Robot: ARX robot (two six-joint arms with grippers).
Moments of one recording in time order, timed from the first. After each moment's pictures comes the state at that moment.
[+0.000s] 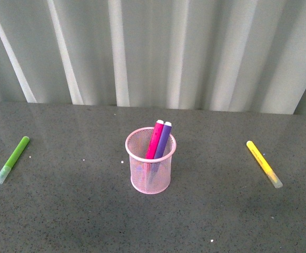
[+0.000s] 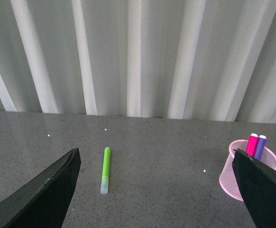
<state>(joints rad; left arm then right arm) 0.00 0.00 0.02 0.00 0.00 0.00 0.00 0.42 0.02 0.42 0.00 0.00</state>
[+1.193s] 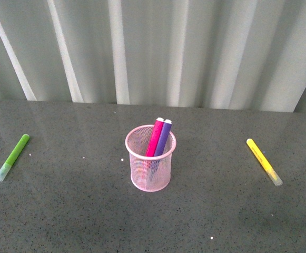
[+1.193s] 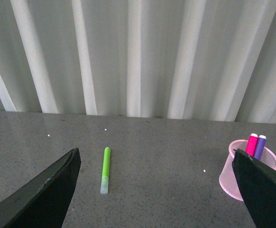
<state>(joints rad) 0.00 0.00 0.02 0.00 0.00 0.00 0.00 0.00 0.02 0.00 0.00 0.00</state>
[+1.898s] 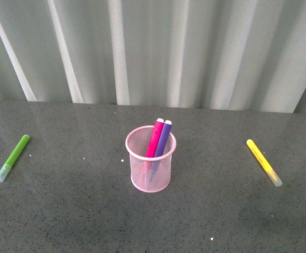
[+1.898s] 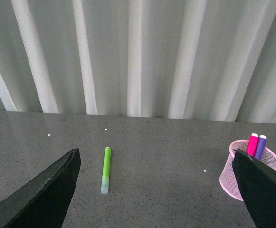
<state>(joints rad) 0.00 0.00 0.02 0.00 0.00 0.00 0.00 0.00 0.02 0.00 0.00 0.00</state>
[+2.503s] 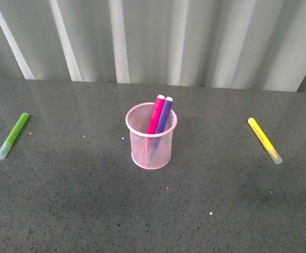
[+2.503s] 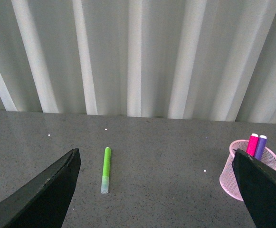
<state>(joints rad) 0.00 0.00 0.02 0.00 0.00 0.00 0.00 0.00 0.02 0.00 0.00 0.00</state>
